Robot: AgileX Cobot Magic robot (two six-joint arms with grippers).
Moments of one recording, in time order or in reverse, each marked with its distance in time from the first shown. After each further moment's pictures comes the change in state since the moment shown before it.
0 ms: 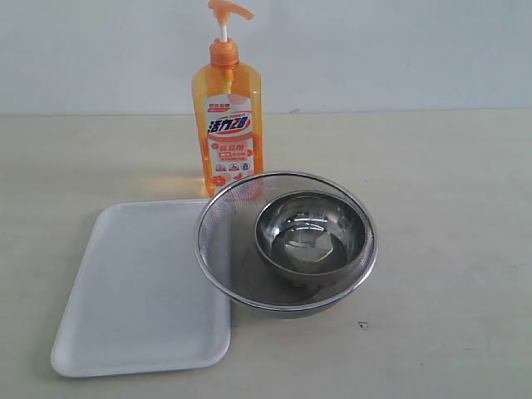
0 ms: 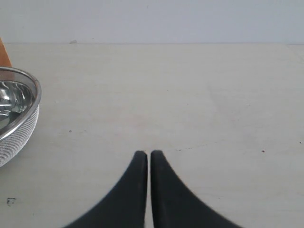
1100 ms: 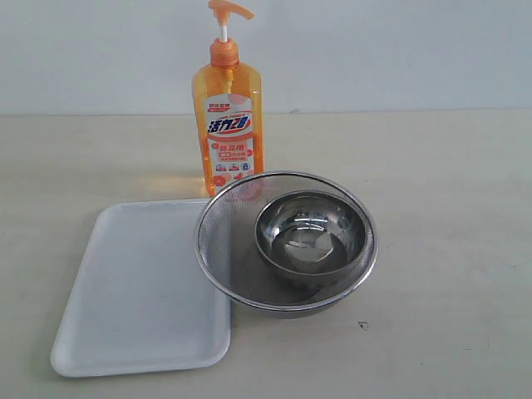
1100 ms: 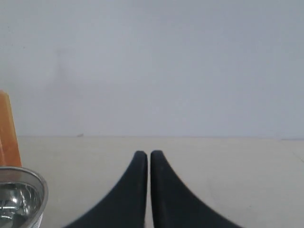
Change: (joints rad) left arm 0.000 0.000 0.000 0.000 0.000 0.000; right arm 0.000 0.000 0.000 0.000 -0.354 0.000
